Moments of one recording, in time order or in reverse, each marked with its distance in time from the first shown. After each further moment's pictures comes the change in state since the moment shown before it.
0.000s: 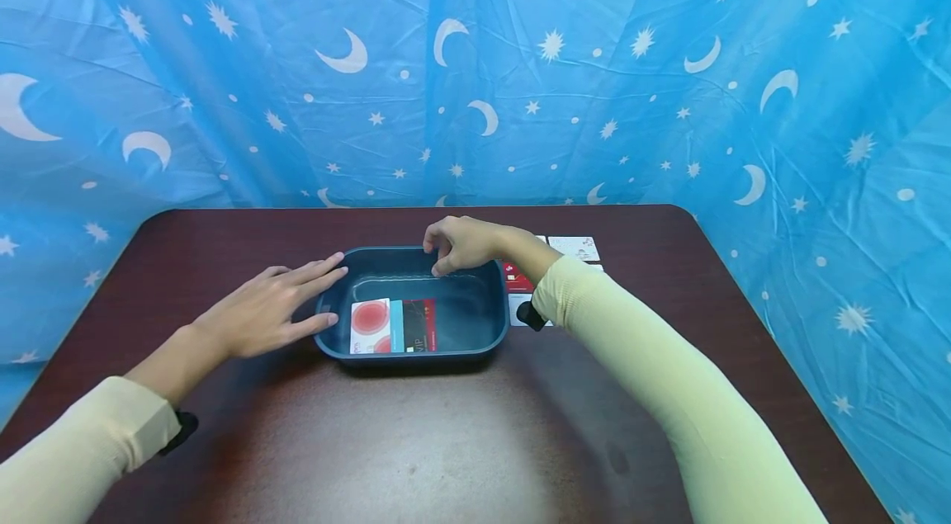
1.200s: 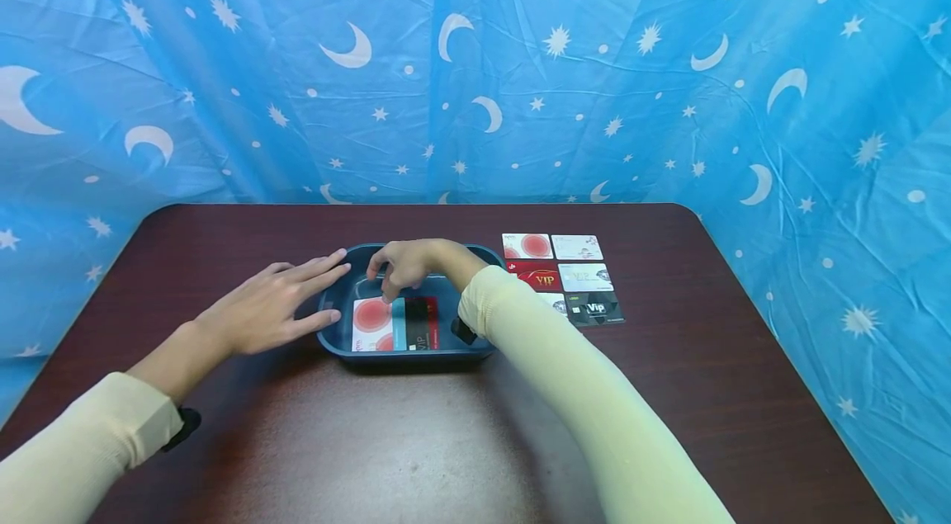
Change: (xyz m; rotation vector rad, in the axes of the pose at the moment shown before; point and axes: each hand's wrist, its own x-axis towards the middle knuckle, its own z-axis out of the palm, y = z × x) left_hand 0.000 -0.002 0.001 -0.014 0.000 0.012; right_hand 0.063 -0.042 0.037 0.180 -0.275 0.097
